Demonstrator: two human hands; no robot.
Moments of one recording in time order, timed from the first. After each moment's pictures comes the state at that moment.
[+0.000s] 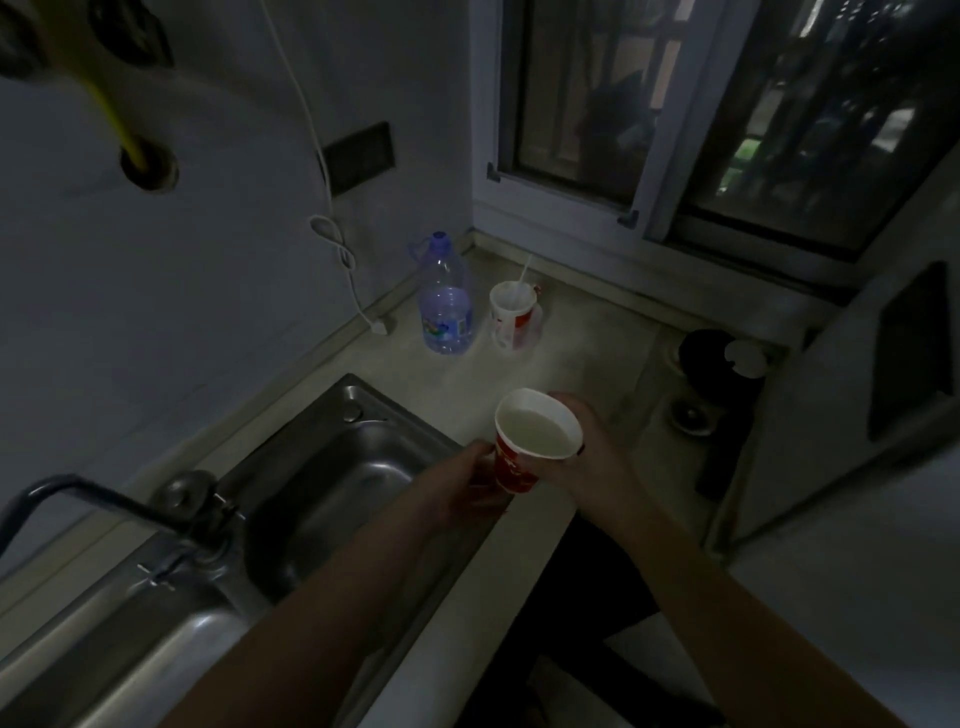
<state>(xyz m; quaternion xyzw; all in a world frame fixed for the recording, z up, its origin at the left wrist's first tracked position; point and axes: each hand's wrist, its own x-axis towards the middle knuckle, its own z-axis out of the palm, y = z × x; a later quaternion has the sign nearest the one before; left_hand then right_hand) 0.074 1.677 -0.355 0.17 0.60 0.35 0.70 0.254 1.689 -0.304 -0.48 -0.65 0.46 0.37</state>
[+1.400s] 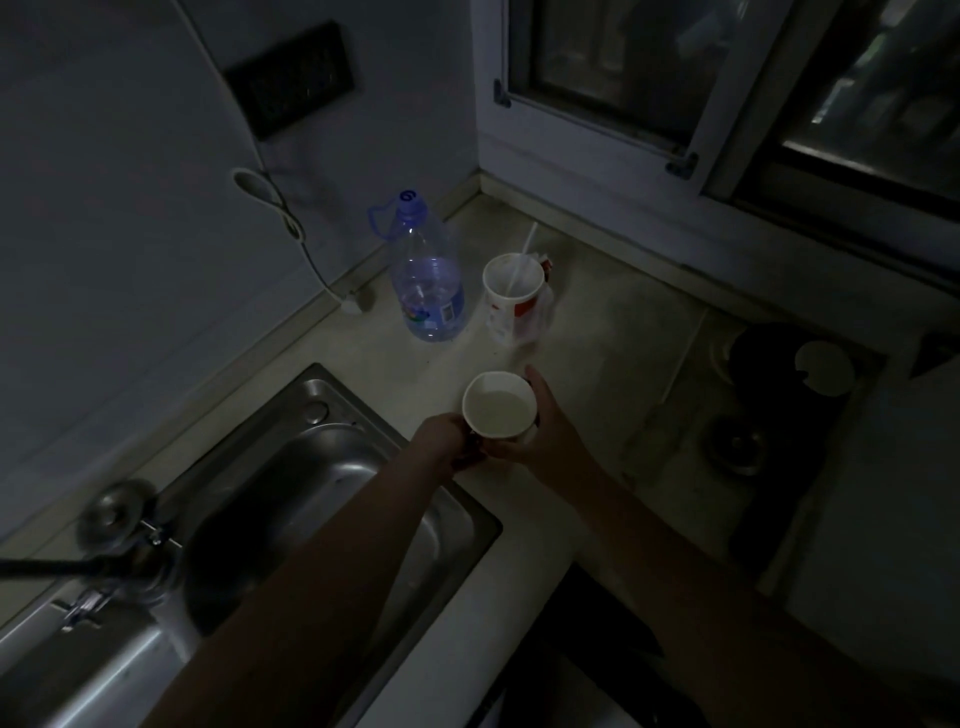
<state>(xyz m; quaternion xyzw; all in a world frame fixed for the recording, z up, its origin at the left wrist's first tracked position) 0.077 1.829 -0.419 0.08 0.72 0.37 0.58 0.221 1.848 -0.415 -0.47 -0.67 0.51 0.25</state>
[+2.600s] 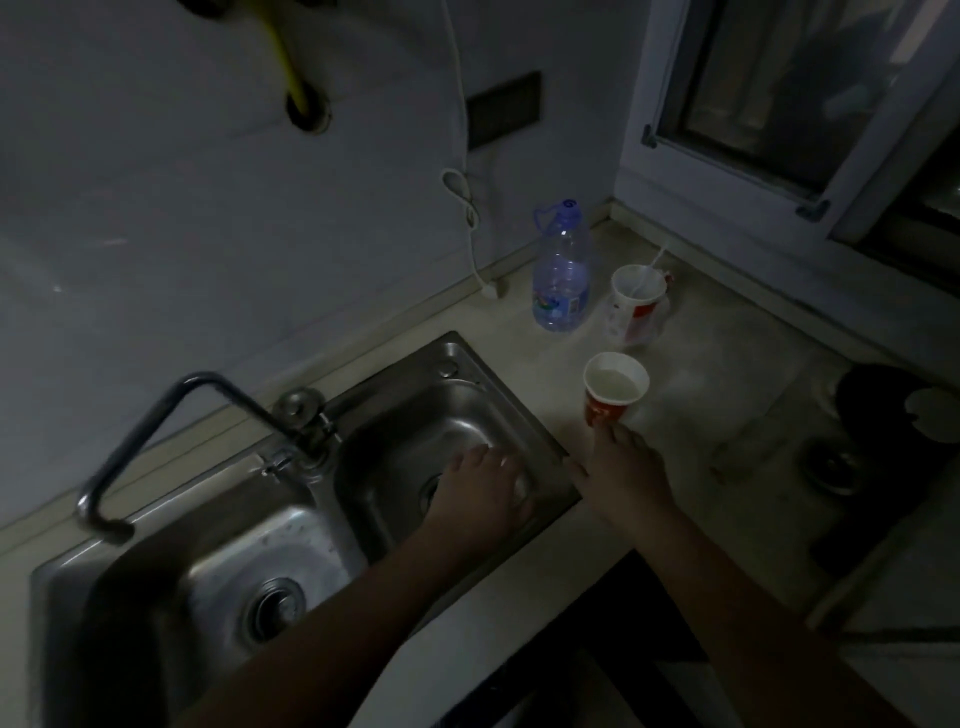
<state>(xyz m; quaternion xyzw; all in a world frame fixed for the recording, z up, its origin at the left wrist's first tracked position) 0.056 1.613 -0.369 0.63 0.77 0.00 0.07 0.209 1.725 -0.350 -0.50 -0.85 0.16 0.01</state>
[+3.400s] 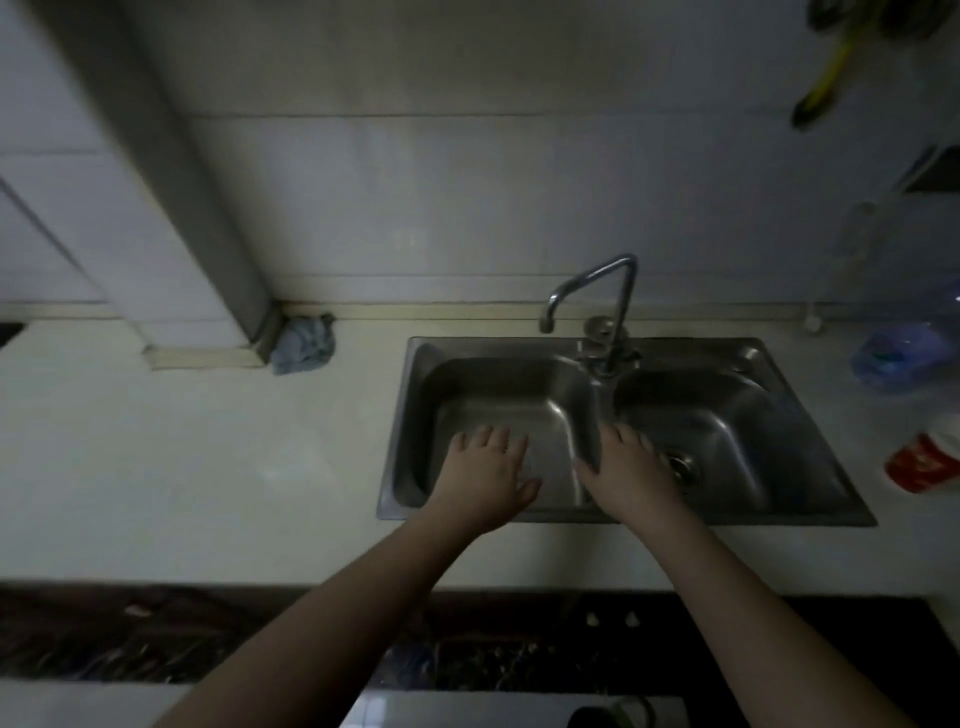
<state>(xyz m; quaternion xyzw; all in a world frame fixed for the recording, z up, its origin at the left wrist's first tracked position) -0.011 1.210 -0.338 0.37 0.93 0.03 0.04 0.066 1.385 -0.315 -0.23 -0.96 0.16 -0.05</state>
